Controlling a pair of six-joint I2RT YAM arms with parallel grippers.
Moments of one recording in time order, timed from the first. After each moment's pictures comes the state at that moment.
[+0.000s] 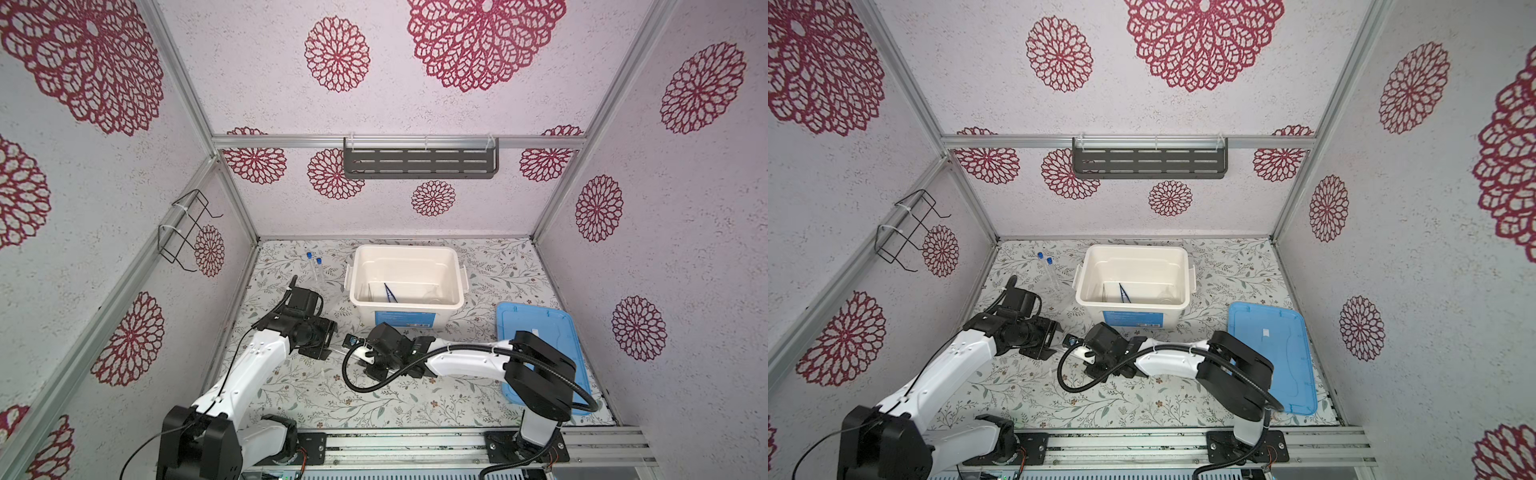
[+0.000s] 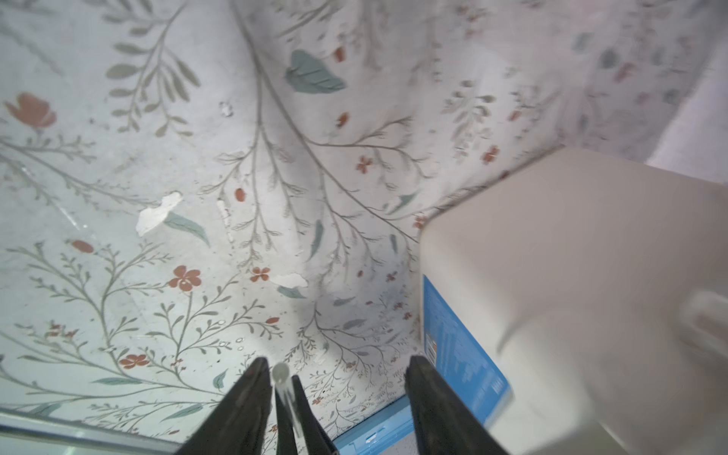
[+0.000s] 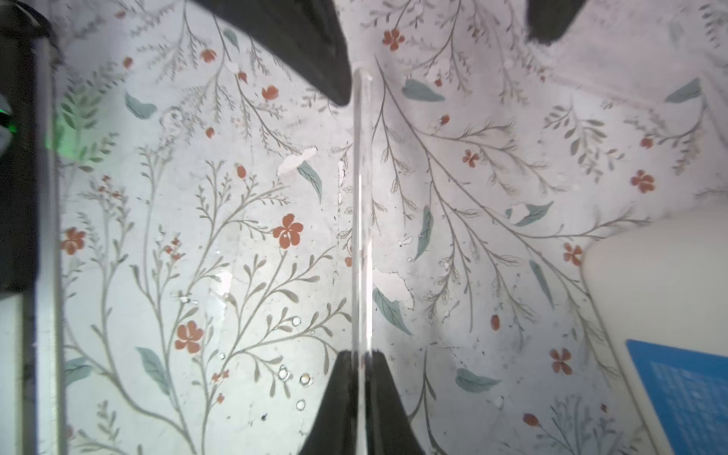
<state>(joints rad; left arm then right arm) -0.23 1.15 0.86 -0.80 0.21 -1.49 1.14 1.75 1.08 -0.11 -0.08 -0.12</state>
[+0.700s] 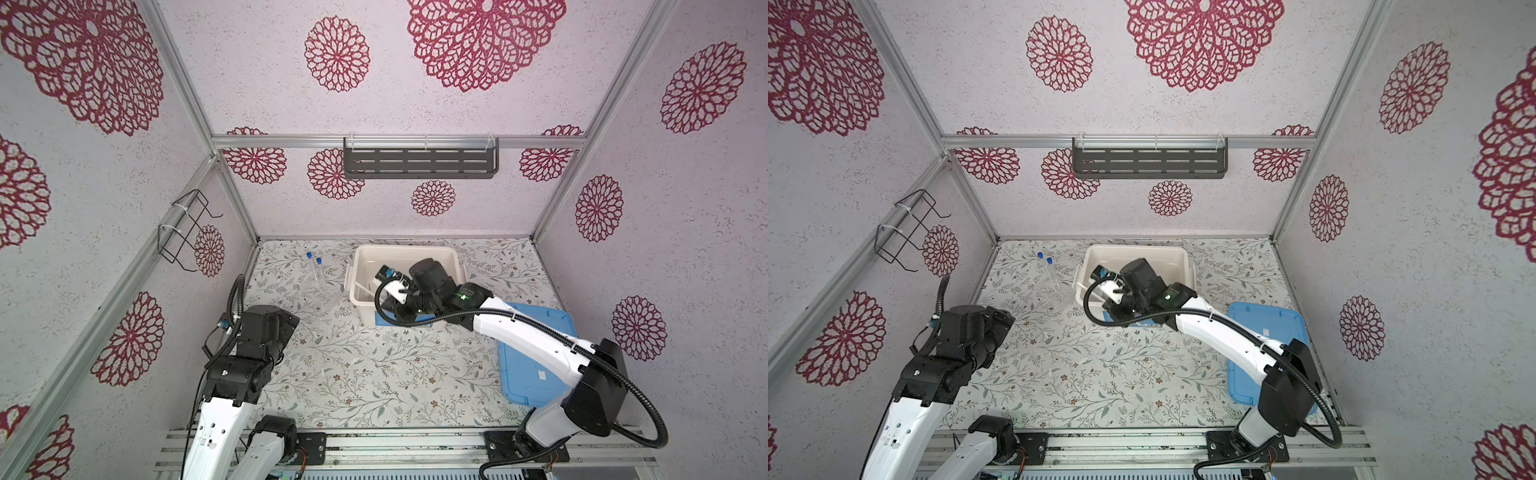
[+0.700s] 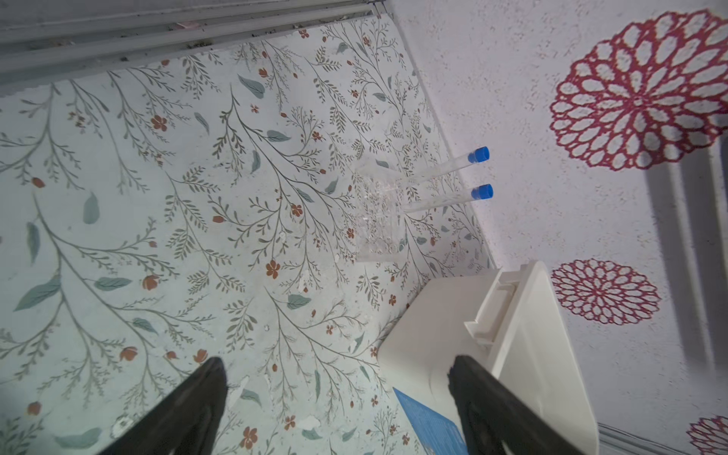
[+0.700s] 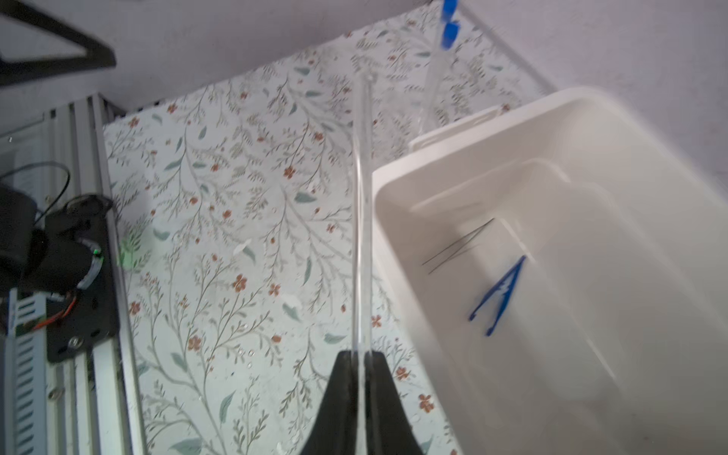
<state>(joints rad) -0.15 0.72 0.88 -0.94 -0.29 -1.16 0.80 1.60 1.48 -0.54 -0.23 -0.16</state>
